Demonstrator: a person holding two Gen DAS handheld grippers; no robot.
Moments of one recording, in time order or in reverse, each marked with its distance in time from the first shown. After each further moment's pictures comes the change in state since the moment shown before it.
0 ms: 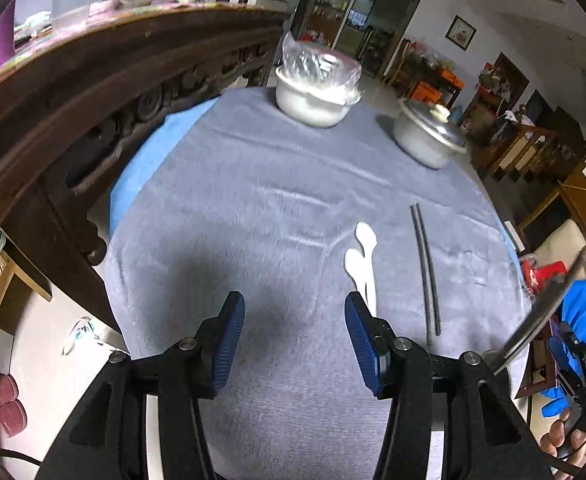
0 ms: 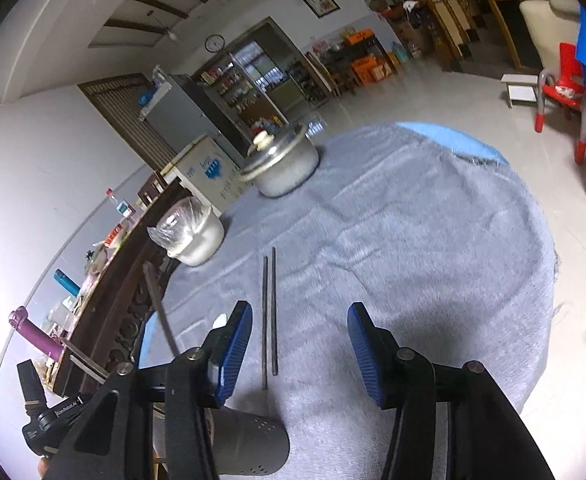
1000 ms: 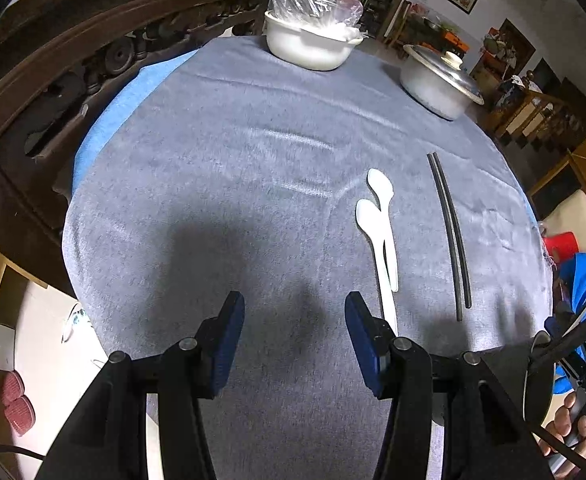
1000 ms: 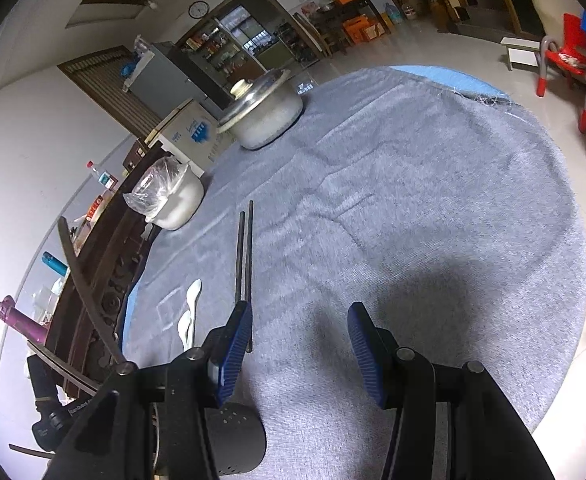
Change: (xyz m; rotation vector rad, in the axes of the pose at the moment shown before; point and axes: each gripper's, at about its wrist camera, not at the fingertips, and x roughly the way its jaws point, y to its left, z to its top) left arm 0.058 -0.009 -0.011 0.041 0.133 0.013; right arm 0.056 -0.016 -0.014 0.028 0.147 -0.016
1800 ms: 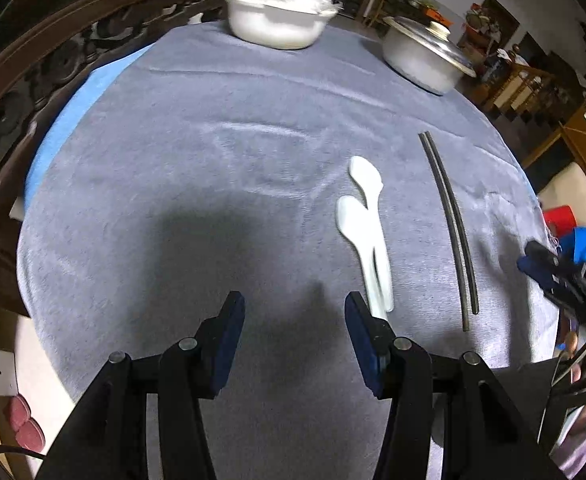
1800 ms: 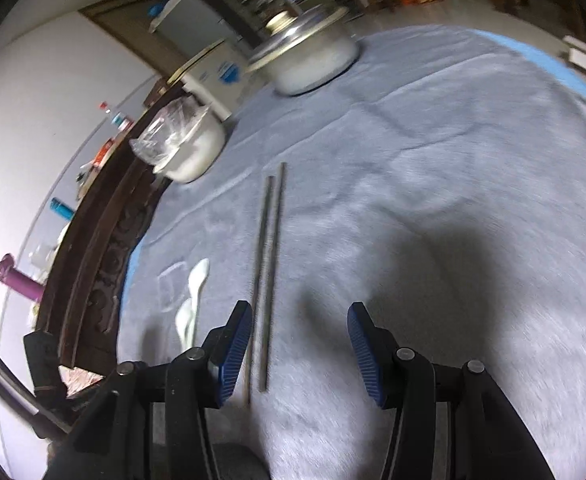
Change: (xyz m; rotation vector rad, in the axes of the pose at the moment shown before) left arm 0.043 -0.024 0.020 0.087 0.061 -0.027; right arm 0.103 0.031 0.046 -0.144 0.213 0.081
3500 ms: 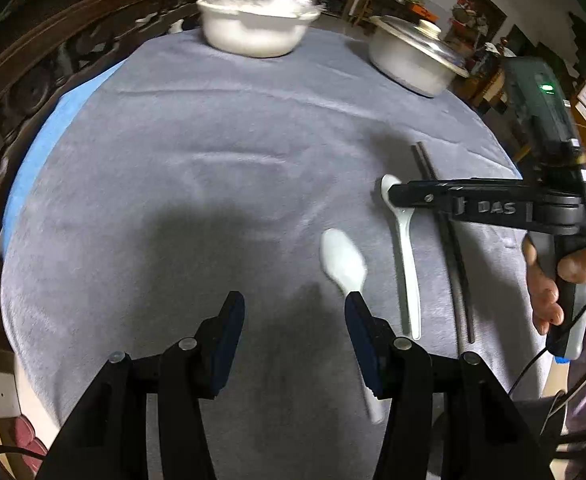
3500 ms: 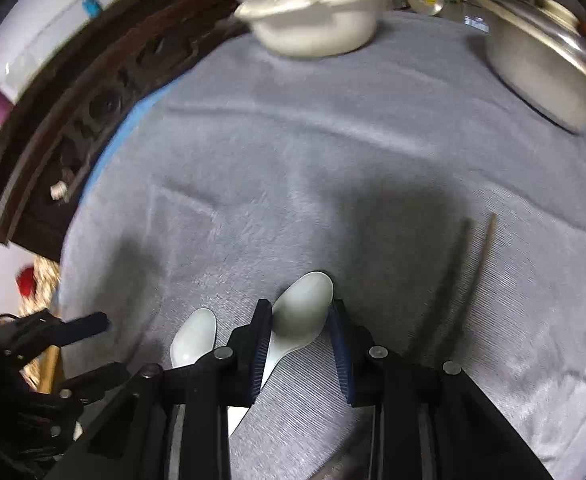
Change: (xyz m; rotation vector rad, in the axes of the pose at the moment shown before) left arm 0.014 -0.013 0.030 0.044 -0.002 -0.031; right arm 0.138 0.133 0.054 -0.536 0.350 -0.058
